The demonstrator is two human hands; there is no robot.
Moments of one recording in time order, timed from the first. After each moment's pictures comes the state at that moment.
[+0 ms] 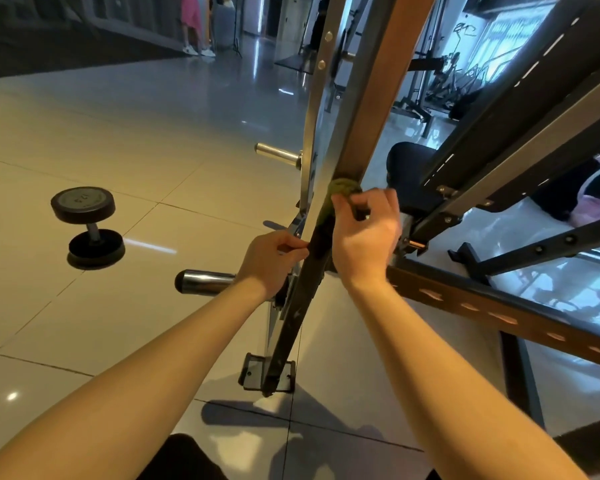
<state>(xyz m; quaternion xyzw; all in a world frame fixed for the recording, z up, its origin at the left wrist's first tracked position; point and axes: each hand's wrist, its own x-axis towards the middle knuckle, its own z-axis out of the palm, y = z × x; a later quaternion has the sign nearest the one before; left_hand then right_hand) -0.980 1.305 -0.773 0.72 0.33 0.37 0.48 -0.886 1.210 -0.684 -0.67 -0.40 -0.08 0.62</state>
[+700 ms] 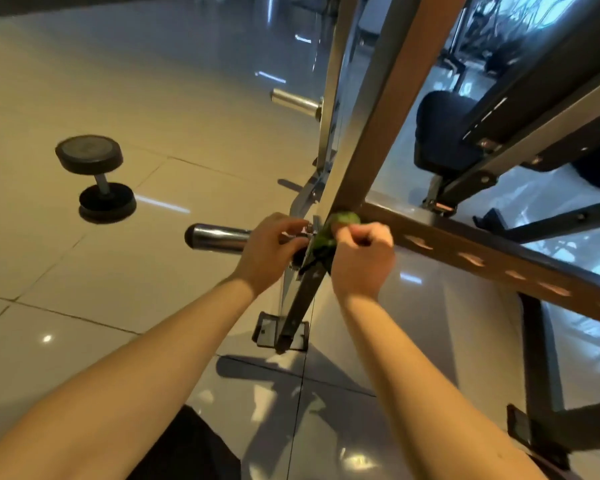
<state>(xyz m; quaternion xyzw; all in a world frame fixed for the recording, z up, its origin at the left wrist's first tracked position) -0.996 1.314 -0.859 0.79 0.28 0.37 0.41 -0.889 1.212 -0.822 -0.71 -0.31 -0.05 0.63</state>
